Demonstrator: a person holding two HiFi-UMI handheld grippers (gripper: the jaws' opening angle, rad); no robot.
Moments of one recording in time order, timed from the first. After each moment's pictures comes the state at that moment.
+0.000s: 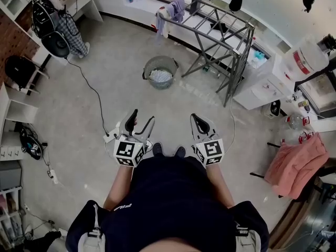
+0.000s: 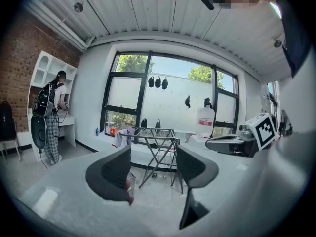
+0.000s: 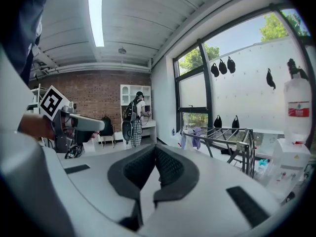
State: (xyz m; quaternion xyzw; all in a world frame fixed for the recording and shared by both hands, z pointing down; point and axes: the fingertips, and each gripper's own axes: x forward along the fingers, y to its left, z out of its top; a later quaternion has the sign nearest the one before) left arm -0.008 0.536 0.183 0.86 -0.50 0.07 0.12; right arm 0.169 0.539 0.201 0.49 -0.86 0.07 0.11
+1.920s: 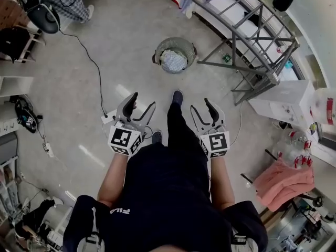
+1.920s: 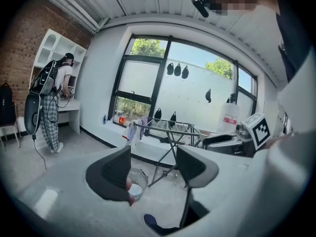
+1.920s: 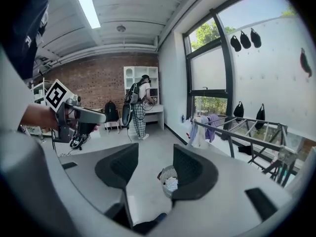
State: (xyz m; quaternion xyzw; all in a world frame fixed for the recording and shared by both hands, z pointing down) left arm -0.079 0.288 0.292 0.83 -0.52 0.09 0.18; right arm 0.103 0.276 0.310 0.42 -0.88 0.10 0.20
